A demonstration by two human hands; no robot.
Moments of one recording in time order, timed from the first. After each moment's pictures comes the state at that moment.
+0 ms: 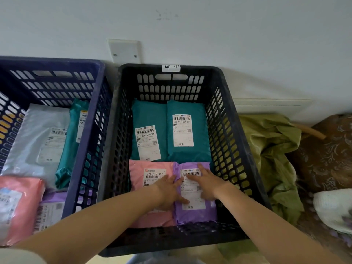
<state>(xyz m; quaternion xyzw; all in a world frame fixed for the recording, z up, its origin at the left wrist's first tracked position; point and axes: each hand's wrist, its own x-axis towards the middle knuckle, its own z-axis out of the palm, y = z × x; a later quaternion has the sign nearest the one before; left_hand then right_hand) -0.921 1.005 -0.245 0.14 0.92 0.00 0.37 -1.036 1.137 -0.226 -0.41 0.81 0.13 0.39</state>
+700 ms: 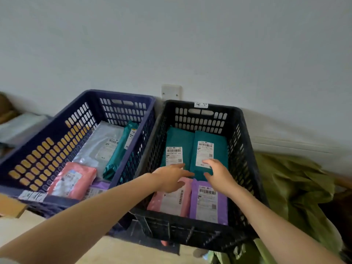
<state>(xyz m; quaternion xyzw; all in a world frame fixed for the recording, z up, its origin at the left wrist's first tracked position) -0.878 0.981 -0.133 -0.13 0.97 0.16 0.16 -1.027 1.116 -0.159 -0.42 0.85 -0.25 0.21</state>
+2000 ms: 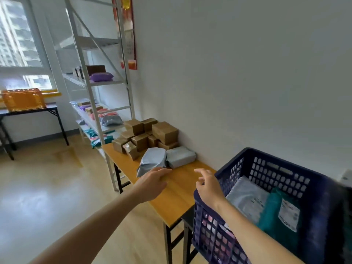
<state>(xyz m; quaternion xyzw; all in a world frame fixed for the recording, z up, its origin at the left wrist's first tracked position) -0.365 0.812 -0.037 -0.56 0.79 0.15 -0.20 -0.583 0.826 -0.057 -0.67 0.60 -0.37 0.23</state>
